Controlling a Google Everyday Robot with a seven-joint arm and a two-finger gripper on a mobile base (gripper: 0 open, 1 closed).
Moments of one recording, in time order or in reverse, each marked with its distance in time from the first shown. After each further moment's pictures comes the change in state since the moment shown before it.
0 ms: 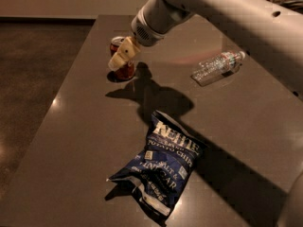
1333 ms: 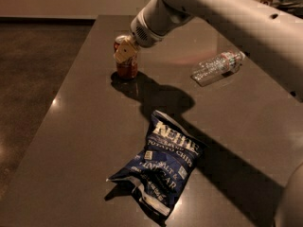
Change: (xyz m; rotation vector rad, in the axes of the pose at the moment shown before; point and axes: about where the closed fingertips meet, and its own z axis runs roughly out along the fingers) arm -0.006 0.005 0.010 -0.036 -0.029 0.065
